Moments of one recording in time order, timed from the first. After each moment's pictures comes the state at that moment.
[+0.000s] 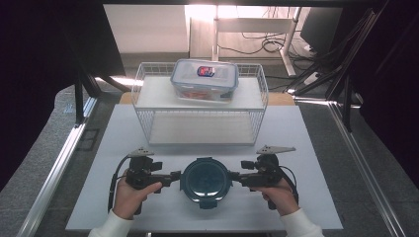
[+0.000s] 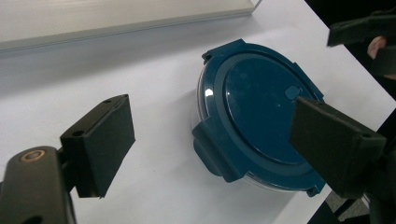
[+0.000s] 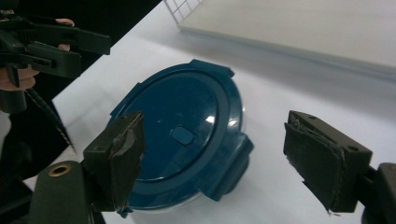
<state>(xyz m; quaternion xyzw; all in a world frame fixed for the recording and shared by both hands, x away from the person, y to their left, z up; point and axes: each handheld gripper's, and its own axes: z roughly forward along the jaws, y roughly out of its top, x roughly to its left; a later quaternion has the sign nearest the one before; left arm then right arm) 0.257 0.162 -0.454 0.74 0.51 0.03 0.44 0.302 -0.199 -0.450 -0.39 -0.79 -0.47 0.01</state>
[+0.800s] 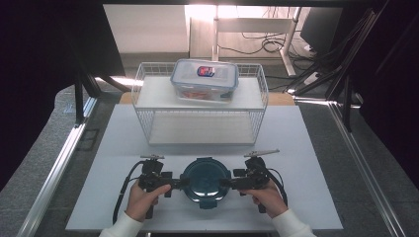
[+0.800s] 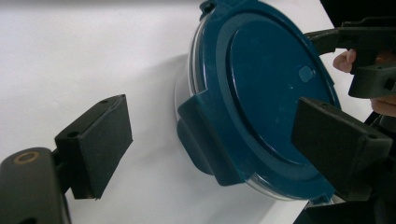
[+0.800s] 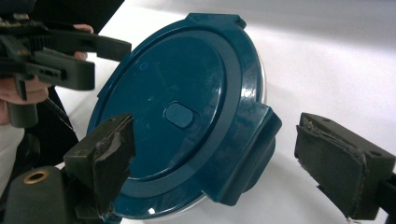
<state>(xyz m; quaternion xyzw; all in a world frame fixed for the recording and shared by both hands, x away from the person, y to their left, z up) 0.270 0.141 -0.495 0.72 0.55 -0.06 0.42 0.311 -0.178 -0.485 -0.42 -0.79 -0.43 0.08</state>
